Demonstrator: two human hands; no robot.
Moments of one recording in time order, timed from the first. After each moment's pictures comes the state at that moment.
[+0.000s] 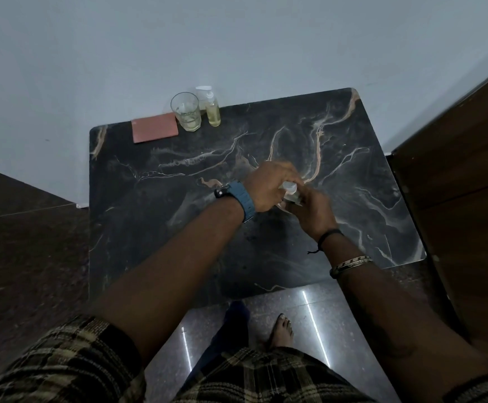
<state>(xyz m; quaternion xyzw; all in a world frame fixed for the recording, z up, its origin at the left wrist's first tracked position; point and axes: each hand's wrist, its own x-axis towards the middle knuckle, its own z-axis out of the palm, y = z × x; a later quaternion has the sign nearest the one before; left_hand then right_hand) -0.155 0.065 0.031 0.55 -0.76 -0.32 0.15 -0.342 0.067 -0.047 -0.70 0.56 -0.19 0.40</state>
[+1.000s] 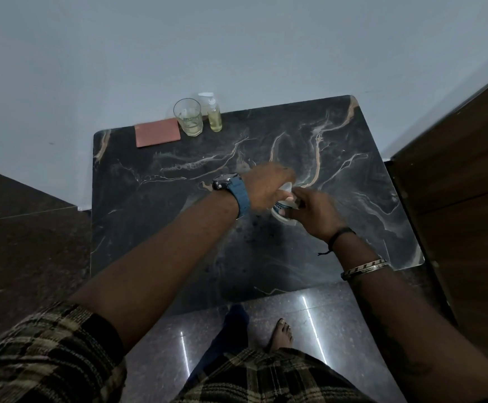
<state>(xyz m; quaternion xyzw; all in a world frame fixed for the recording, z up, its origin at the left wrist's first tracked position) -0.145 0.056 0.043 0.53 -0.81 -0.26 0.06 -0.349 0.059 -0.012 -0.78 0.49 -0.11 0.37</state>
